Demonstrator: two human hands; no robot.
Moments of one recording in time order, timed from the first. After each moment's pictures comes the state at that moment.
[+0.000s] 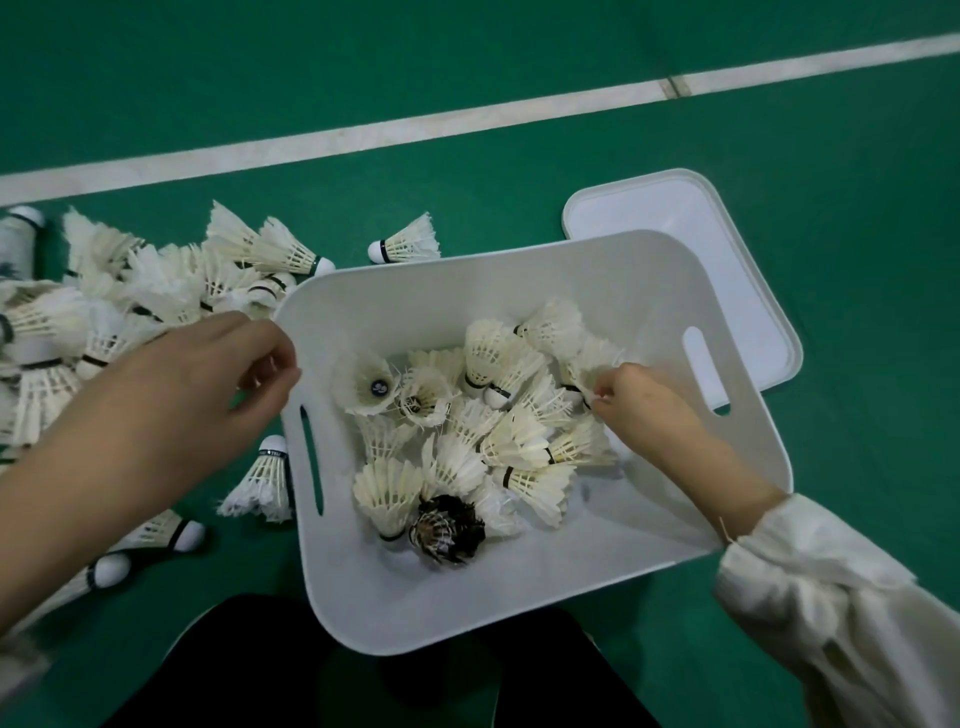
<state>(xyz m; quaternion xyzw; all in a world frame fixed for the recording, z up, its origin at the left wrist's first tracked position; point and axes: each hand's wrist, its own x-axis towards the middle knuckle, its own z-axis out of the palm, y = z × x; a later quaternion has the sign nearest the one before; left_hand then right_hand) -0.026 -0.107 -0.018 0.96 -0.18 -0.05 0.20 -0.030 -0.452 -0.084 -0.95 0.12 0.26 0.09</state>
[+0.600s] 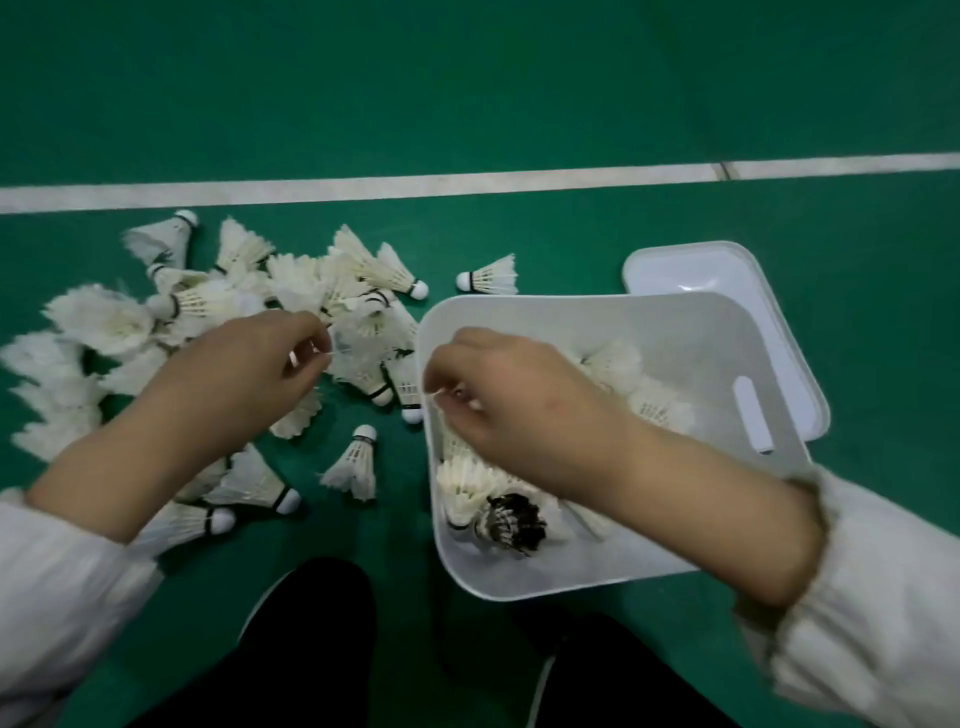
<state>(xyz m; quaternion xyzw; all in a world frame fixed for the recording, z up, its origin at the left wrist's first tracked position) -0.035 -0.038 0.004 0.97 -0.08 -0.11 0.19 -0.044 -0.255 0.072 -0.93 -0.28 0.18 0.18</state>
